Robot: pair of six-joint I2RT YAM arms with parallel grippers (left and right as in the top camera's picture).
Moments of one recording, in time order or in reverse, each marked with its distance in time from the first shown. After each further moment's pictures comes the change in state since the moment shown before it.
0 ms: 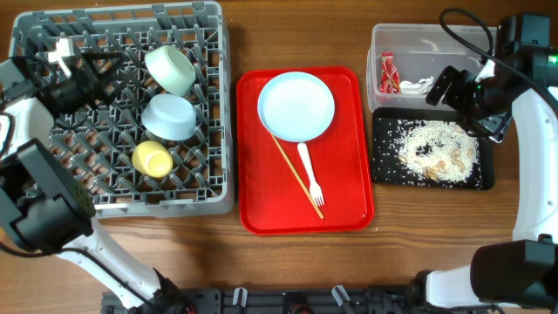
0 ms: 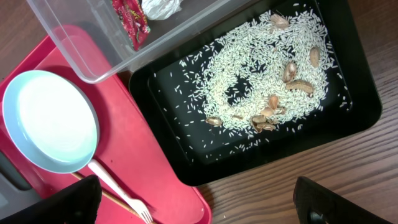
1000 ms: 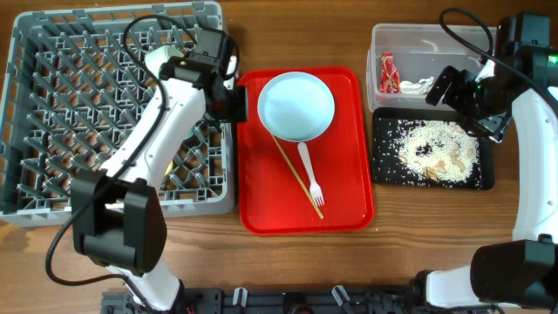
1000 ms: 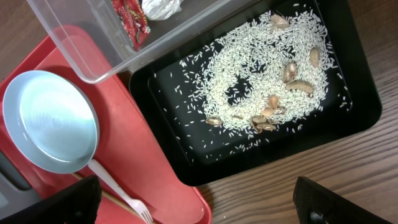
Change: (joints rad) left arm -0.841 -0.238 0.003 -0.502 -1.279 -0.016; right arm 0.000 0.000 0.000 0.001 0.000 0.000
